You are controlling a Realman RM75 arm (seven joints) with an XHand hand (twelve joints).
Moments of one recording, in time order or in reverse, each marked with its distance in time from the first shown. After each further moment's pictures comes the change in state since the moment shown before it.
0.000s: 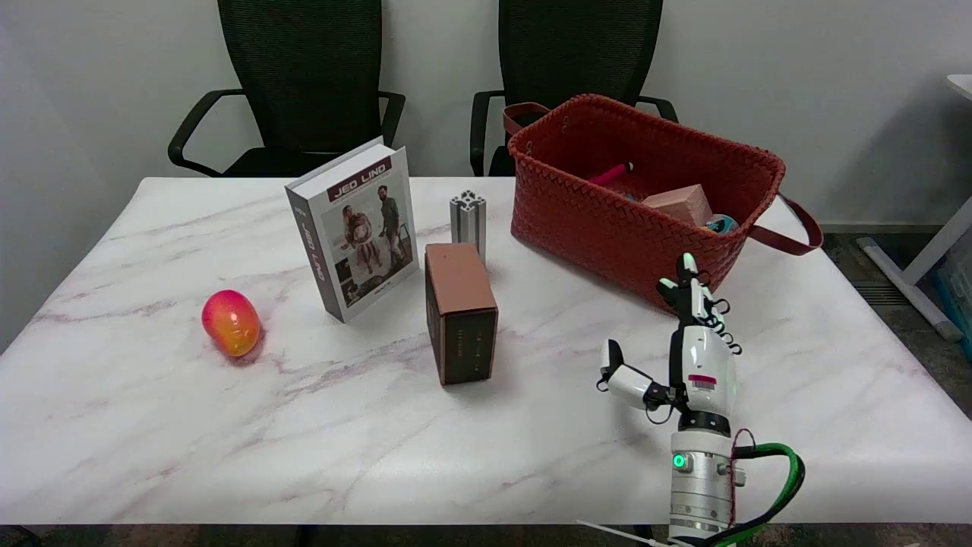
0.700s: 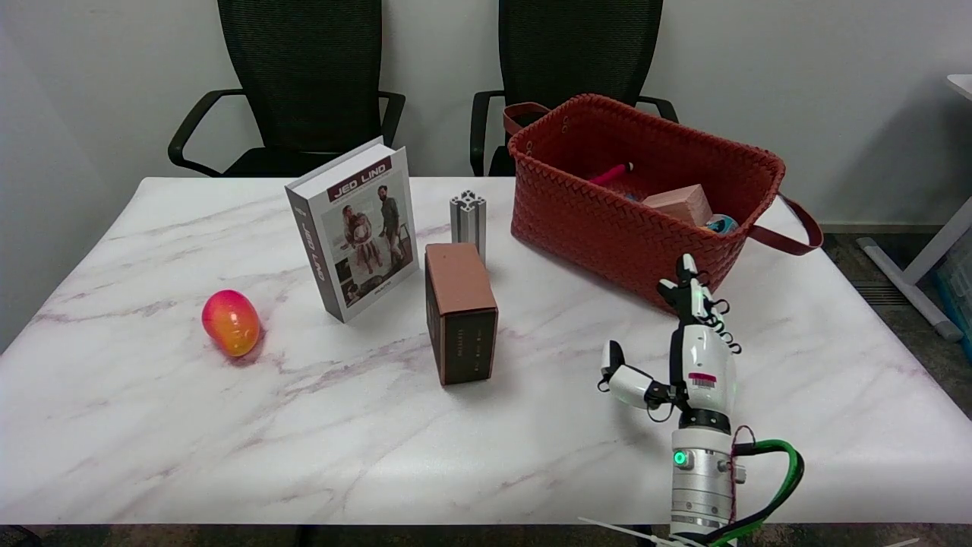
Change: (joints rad) arm 0.005 0.009 0.002 -0.003 0.020 -0.014 0.002
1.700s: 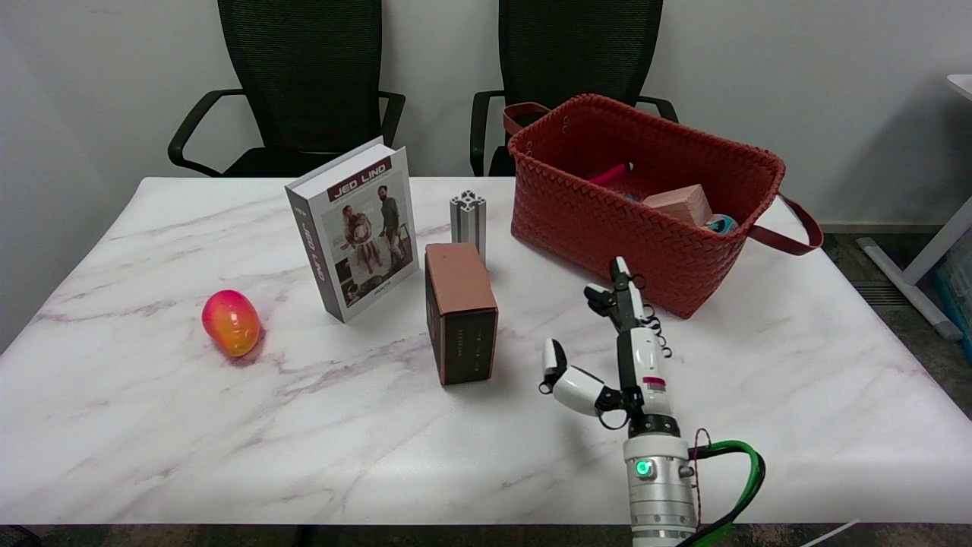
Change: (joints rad) arm -0.010 -0.028 -0.087 0.131 -0.024 -0.116 0.146
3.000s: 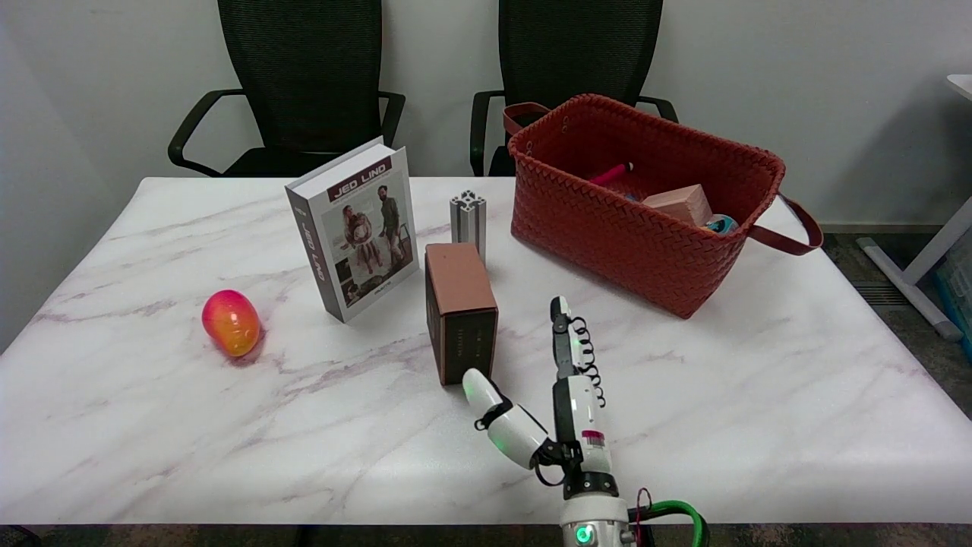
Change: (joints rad) arm -0.070 -0.212 -0.077 -0.065 -0.124 -0.001 0.086
